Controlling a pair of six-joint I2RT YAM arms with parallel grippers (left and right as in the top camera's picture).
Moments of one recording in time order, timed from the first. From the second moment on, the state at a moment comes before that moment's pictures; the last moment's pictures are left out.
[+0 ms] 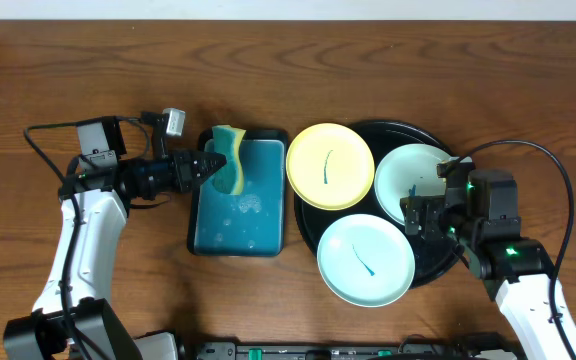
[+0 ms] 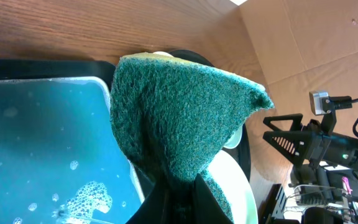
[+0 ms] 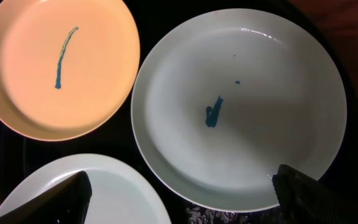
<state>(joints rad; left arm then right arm) 0.22 1.44 0.92 -0.55 1.09 0.06 0.11 1.03 0.60 -0.47 -0.18 0.12</state>
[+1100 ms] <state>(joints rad) -0.40 1.44 0.92 -0.65 -0.12 -0.36 0.11 1.03 0.60 -0.48 -0.18 0.12</state>
